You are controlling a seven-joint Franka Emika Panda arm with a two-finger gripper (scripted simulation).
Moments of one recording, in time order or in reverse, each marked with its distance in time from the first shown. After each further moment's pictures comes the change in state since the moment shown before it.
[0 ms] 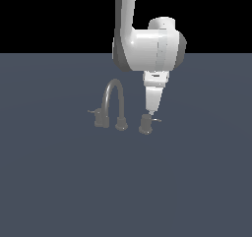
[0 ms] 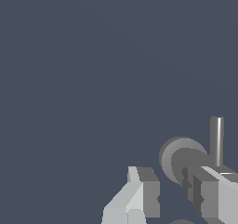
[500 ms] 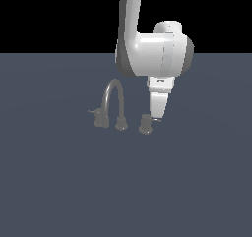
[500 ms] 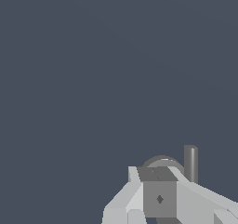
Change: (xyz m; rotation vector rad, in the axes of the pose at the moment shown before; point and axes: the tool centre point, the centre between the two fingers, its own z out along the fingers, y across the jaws) arm 0.018 0.025 0.011 -0.021 0.005 0.010
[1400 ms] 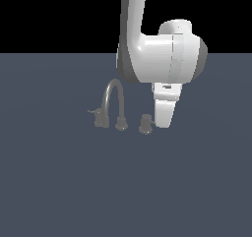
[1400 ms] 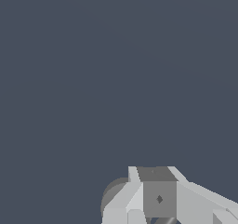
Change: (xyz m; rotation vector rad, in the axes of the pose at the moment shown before) arm 0.020 0.041 0.004 0.006 0.009 0.033
